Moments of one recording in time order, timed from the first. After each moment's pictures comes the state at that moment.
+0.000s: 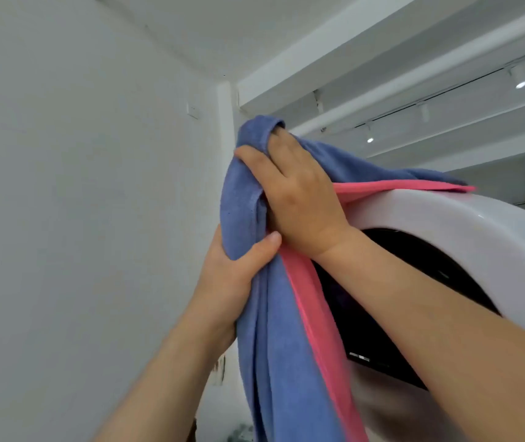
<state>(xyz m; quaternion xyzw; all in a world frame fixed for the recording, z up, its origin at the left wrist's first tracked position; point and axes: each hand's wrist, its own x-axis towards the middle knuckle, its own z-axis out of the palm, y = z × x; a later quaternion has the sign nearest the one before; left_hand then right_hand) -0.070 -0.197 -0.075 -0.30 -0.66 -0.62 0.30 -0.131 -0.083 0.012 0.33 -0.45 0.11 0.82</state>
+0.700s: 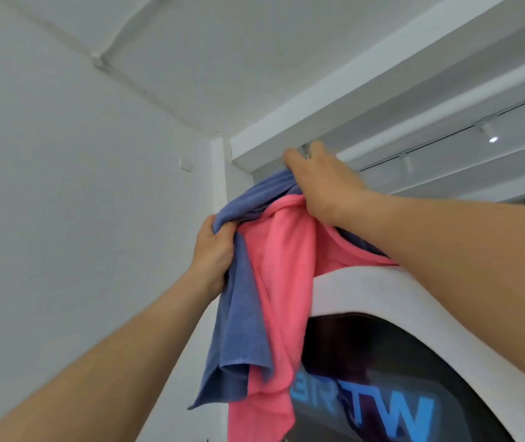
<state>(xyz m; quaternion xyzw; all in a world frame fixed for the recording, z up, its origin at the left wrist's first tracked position) -0.200 -0.199 0.061 -0.24 -0.60 -0.60 0.47 -0.159 -0.011 0.107 0.18 -0.76 0.03 0.62</state>
